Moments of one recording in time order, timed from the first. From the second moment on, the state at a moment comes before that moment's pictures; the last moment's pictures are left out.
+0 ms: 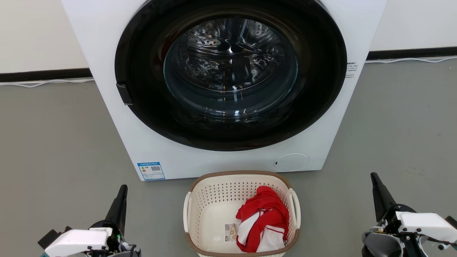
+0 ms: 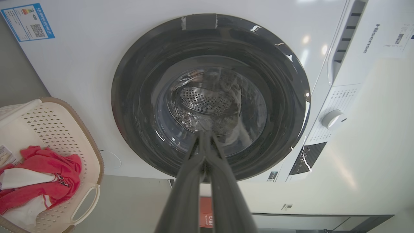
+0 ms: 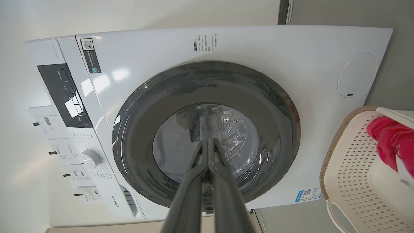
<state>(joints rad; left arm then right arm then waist) -0.05 0.04 0.08 0.27 -1.60 -0.12 0.11 -0.08 -0.05 -0.13 0.28 1.60 0.12 0.11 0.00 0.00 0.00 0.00</state>
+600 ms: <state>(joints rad) -0.05 0.04 0.08 0.27 -1.60 -0.12 0.11 -0.08 -0.05 -0.13 0.28 1.60 0.12 0.11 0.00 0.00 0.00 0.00</state>
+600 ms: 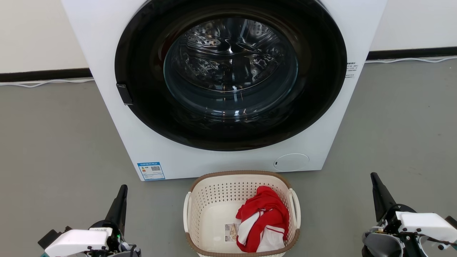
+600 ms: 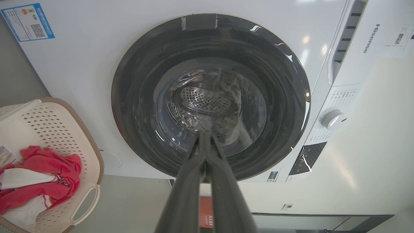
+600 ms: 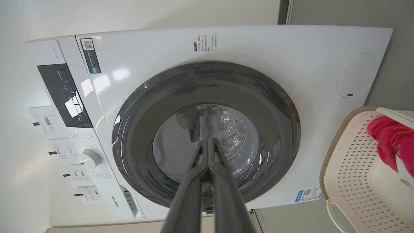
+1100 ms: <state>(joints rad) -0.05 0.04 0.08 0.27 -1.60 -0.12 0.11 -0.08 -0.05 -0.13 0.28 1.60 0.12 0.11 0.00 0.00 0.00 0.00</state>
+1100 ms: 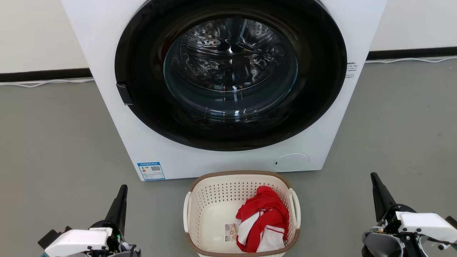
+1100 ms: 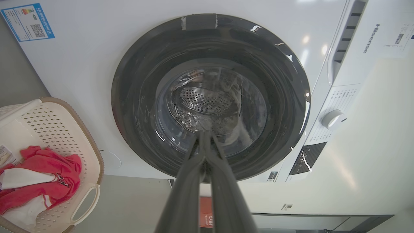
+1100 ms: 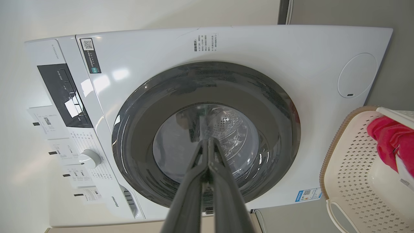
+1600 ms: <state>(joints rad) -0.05 0.04 0.08 0.27 -1.60 -0.12 0.11 -0.08 -0.05 -0.13 0.28 1.60 0.12 0.11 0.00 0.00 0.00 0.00</state>
